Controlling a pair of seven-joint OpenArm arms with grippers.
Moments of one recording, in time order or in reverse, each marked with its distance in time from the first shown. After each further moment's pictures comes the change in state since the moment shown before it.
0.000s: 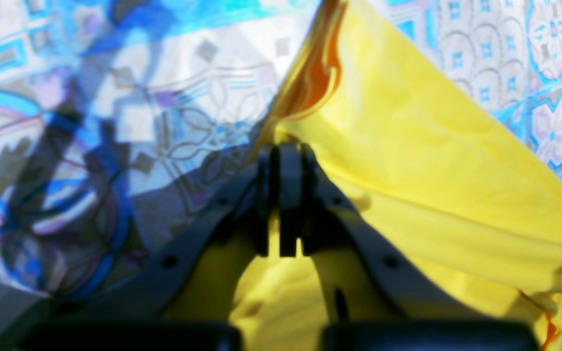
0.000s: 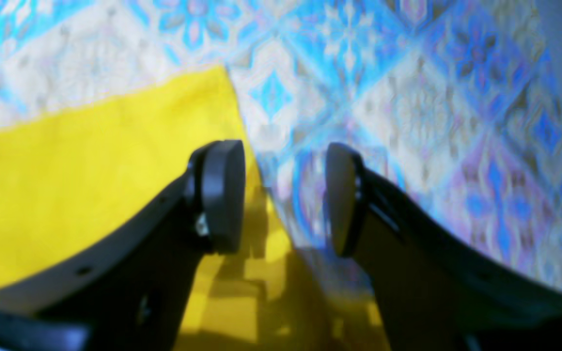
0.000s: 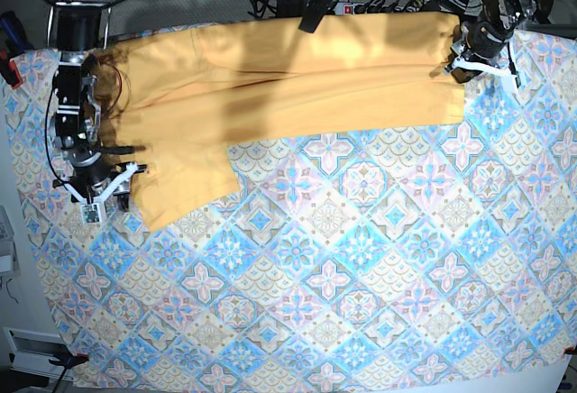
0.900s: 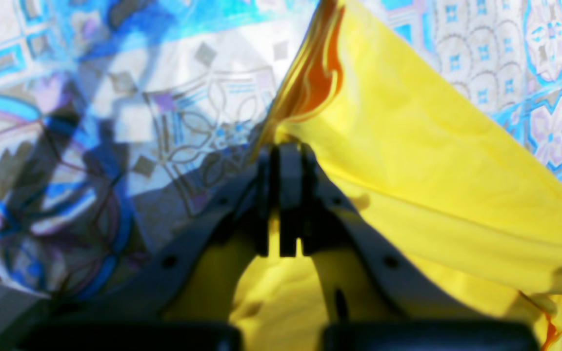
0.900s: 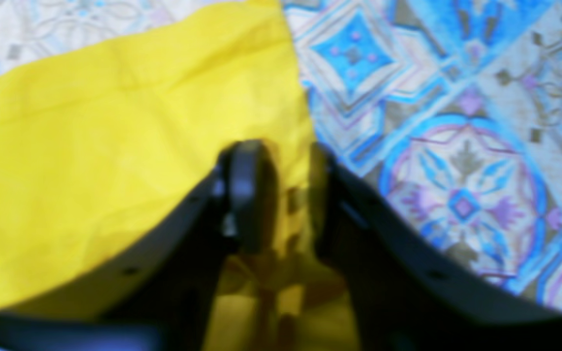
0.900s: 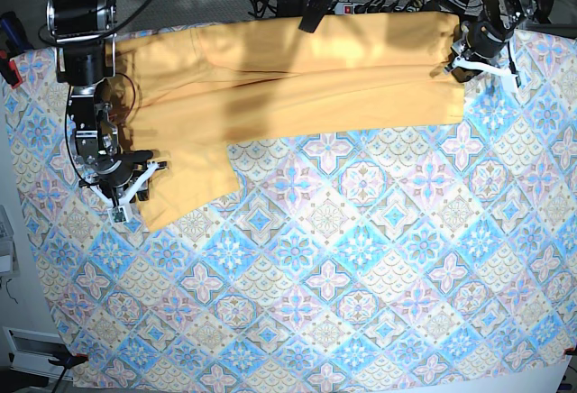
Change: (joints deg) left arm 0.0 0.0 0.0 0.0 0.0 0.0 0.0; right arm 9.6 -0.2 -9.6 -20.3 0.8 0.2 1.4
